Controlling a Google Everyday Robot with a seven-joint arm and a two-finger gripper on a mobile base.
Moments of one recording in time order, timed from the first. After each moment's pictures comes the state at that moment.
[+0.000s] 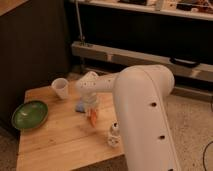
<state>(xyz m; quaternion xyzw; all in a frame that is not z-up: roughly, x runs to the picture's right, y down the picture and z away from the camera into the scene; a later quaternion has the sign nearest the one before) -0.084 0.141 0.883 -0.26 0.24 0.62 0.69</state>
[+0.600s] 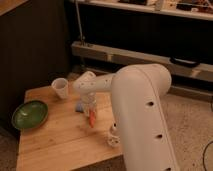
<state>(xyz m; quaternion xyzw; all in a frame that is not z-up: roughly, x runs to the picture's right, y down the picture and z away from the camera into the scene) -0.088 0.146 0.876 -0.26 0.26 0.60 0.71</state>
